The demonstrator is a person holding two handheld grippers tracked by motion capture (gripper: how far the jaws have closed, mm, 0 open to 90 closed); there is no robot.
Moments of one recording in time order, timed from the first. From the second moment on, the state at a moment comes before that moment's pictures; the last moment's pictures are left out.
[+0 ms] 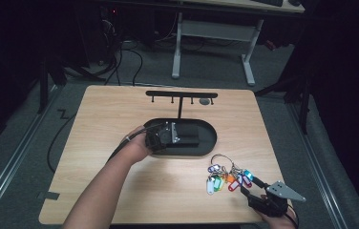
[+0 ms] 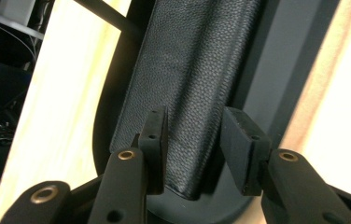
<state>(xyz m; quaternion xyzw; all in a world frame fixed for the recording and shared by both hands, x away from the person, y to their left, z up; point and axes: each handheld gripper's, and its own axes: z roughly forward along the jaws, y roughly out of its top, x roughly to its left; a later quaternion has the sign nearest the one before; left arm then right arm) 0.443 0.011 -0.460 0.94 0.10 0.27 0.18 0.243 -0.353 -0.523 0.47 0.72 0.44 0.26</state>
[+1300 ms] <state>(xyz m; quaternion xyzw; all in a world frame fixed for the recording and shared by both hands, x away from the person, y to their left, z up) 0.300 0.157 -0.517 0.83 0.33 0.17 0.42 0.242 -0.338 -0.519 0.46 0.74 0.42 0.26</state>
